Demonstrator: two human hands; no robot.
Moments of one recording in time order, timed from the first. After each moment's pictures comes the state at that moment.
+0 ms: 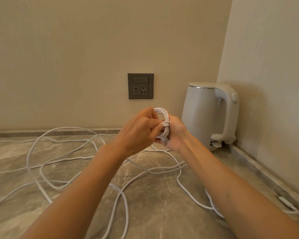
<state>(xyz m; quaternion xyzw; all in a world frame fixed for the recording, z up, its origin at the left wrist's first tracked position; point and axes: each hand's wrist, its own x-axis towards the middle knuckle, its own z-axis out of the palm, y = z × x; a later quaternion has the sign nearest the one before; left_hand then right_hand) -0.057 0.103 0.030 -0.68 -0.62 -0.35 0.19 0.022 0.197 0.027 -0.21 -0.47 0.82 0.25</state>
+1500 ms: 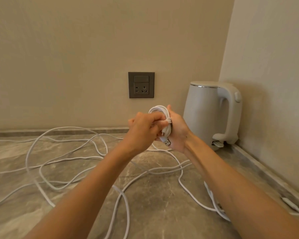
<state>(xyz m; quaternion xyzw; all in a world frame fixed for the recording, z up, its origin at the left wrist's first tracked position) -0.048 0.109 0.030 -0.62 -0.64 -0.45 0.01 0.020 0.207 0.020 -0.14 -0.55 0.79 0.24</state>
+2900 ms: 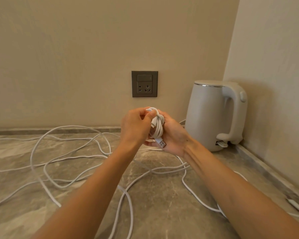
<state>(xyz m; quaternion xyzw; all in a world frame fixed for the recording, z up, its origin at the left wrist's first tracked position) -0.054 0.109 0.031 -0.42 -0.69 -0.60 0.00 0.014 0.195 0.013 -0.06 -0.56 0.81 0.17</state>
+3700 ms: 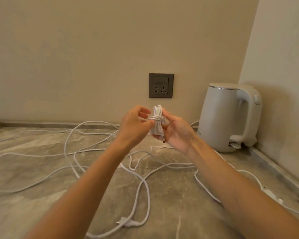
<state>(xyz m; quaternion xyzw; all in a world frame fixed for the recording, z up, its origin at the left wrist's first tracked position) -0.070 0.060 0.038 -0.43 -0.73 -0.53 0.01 0.007 0.168 0.024 -0.10 -0.53 0.82 0.21</state>
